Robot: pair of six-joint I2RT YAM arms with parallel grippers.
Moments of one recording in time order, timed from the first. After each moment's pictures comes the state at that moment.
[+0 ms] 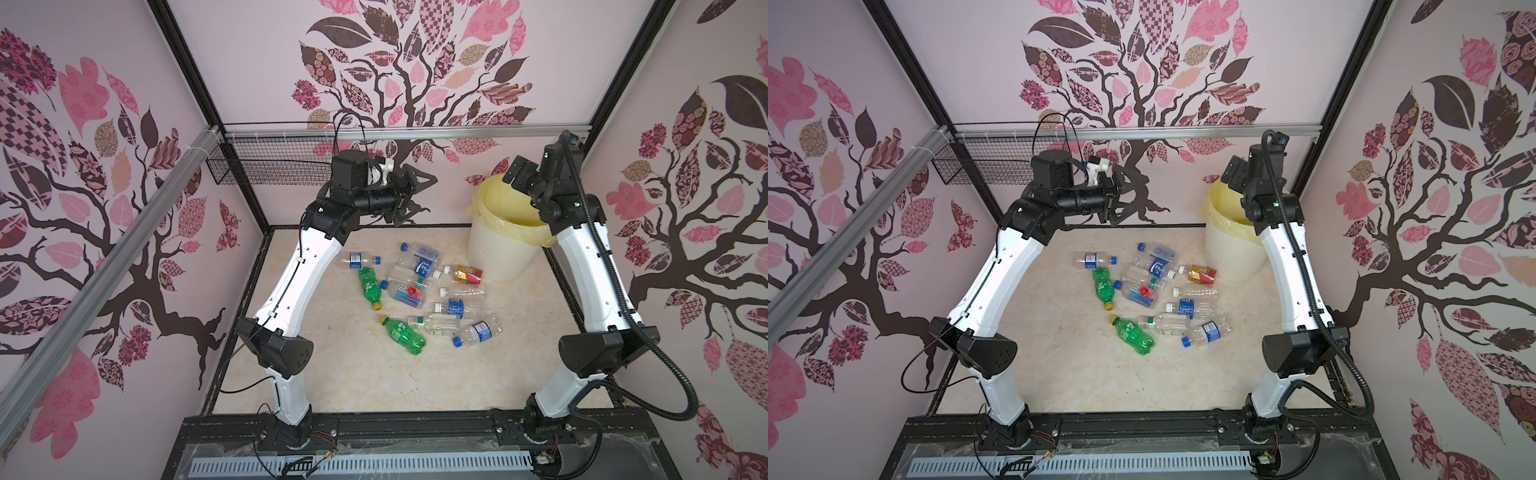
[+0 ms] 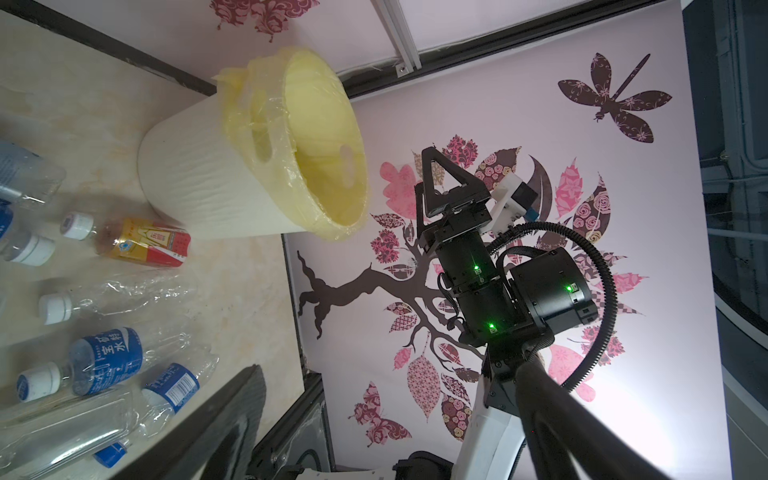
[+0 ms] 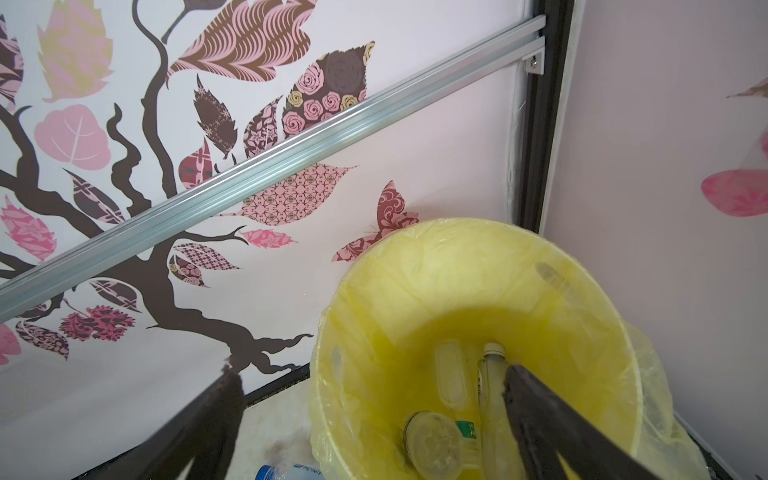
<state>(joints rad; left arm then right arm) -0.45 1.84 2.27 -0.67 0.66 -1.13 0.13 1.72 2.13 -0.69 0.30 0.43</state>
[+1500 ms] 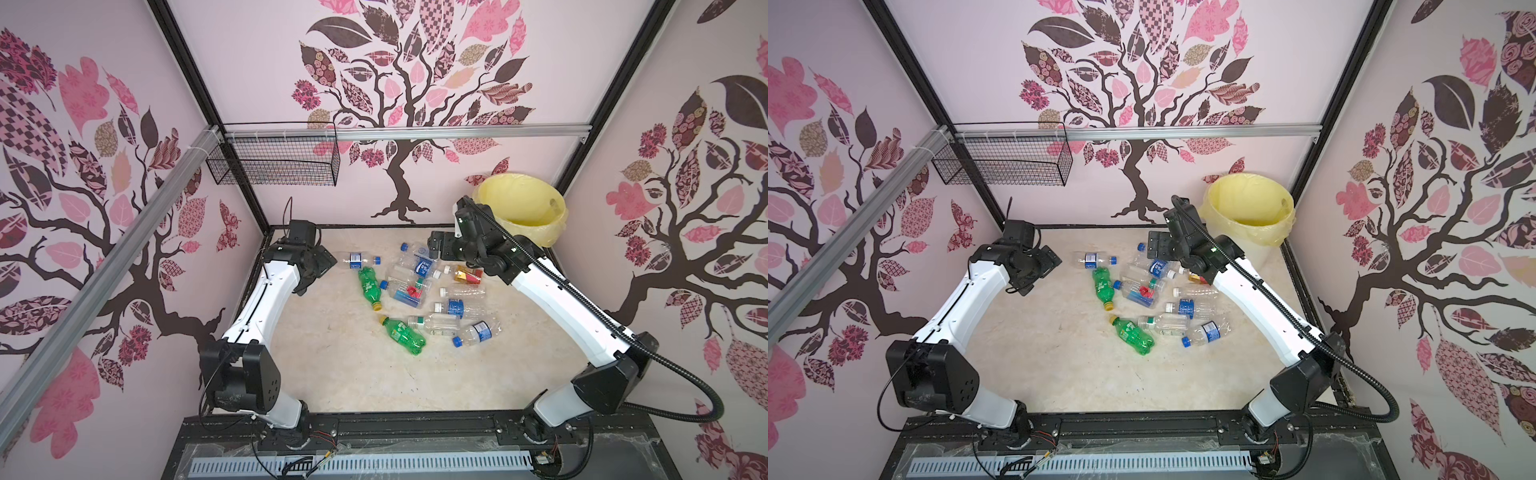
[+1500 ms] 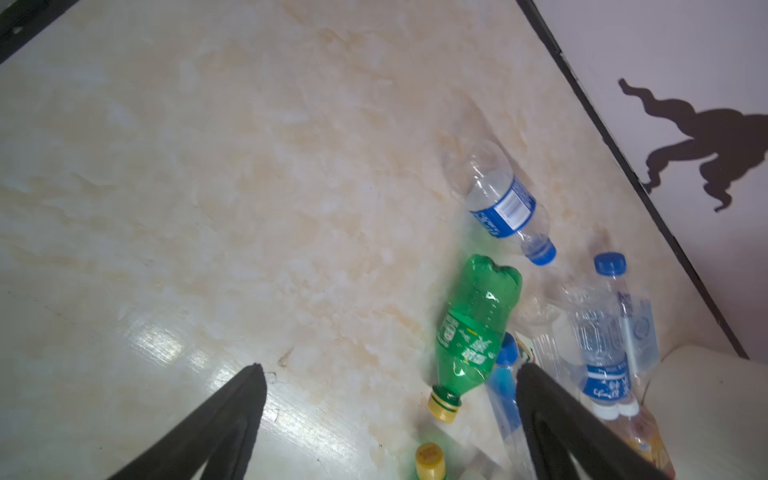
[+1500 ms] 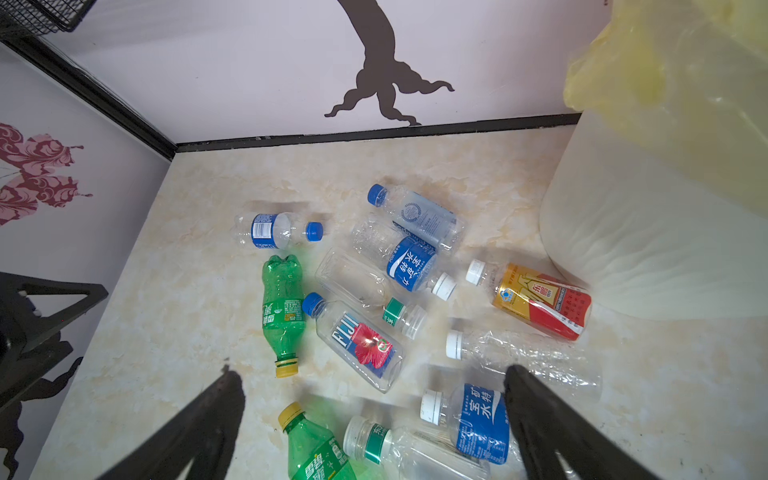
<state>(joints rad) -0.08 1.55 1.42 -0.92 -0.08 -0.85 0.60 1.55 1.68 -0.78 0.21 0.47</state>
